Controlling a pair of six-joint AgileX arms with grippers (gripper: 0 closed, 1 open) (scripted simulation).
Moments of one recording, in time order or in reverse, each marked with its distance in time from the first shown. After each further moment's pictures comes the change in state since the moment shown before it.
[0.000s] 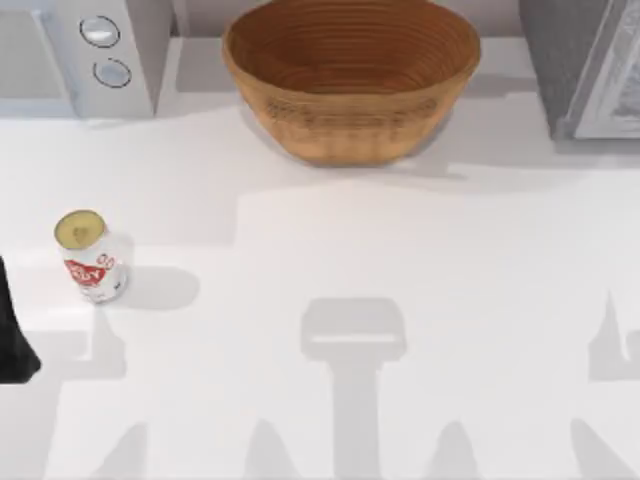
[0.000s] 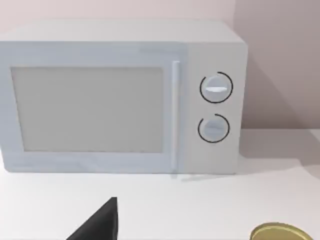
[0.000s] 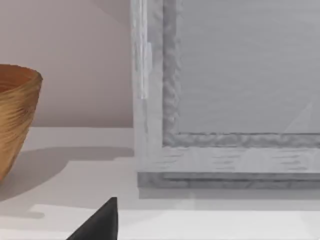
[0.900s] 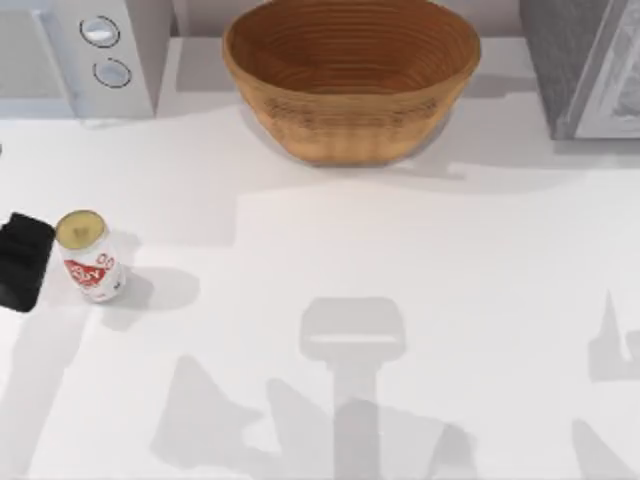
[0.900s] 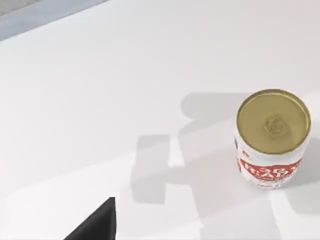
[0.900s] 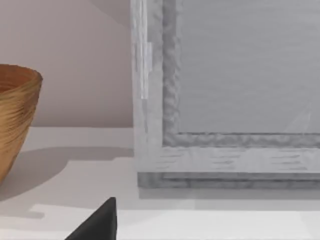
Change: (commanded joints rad) left arm -0.072 0.910 0.747 -0.573 -0.001 0.309; right arm 0.000 0.000 0.000 0.000 0.000 0.000
